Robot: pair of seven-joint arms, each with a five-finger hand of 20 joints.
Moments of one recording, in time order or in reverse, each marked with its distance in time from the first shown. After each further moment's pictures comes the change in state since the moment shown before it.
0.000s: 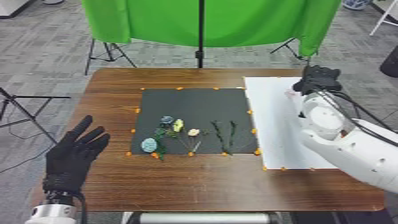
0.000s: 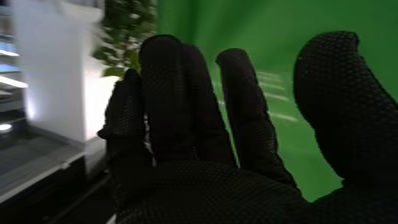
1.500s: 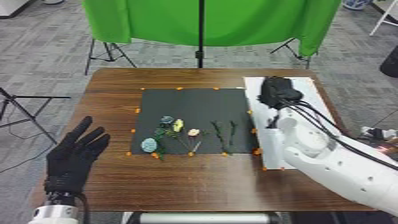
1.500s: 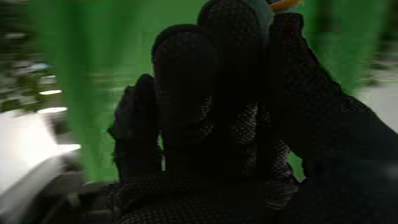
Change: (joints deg) left arm -0.5 -1.3 0.9 0.2 0.1 0.1 0.6; right arm -6.4 -3.9 1.1 -9.4 -0.8 7.5 -15.4
